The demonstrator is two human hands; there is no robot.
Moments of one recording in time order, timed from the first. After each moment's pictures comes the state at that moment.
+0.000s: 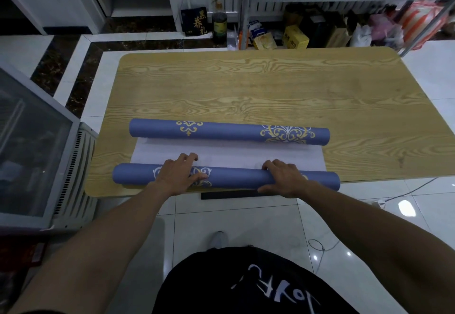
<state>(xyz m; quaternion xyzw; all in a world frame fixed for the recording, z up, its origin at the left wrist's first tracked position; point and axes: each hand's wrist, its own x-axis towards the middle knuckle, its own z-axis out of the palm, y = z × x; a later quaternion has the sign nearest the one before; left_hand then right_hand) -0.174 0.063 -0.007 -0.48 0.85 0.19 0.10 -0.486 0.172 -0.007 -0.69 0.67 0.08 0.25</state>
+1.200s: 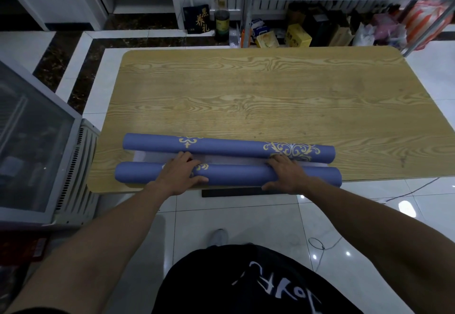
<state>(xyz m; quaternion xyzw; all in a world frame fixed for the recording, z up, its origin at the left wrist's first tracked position) -0.165 0.068 -0.016 -0.44 0.88 0.18 0.06 -0.485 0.171 -0.003 -0.70 0.68 0.07 0.22</state>
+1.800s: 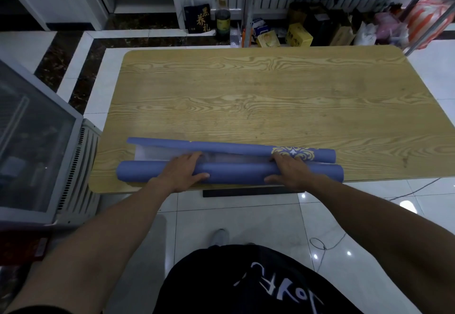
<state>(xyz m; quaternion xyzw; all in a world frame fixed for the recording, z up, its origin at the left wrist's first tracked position) -0.170 0.064 -0.008 -0.45 0.86 0.25 0.06 -0.493 0.165 0.001 -0.68 0.70 0.04 0.24</state>
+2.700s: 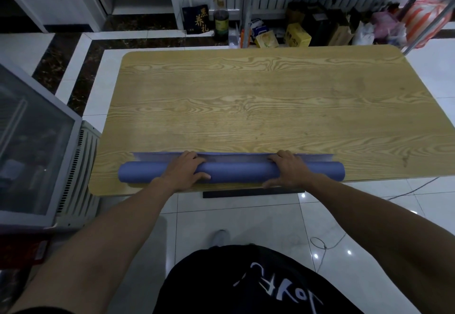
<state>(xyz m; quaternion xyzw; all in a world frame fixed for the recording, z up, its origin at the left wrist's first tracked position) -0.175 0.058 -0.007 -0.42 0.88 0.22 0.07 -0.494 0.165 -0.001 -0.69 0.69 0.05 0.22</state>
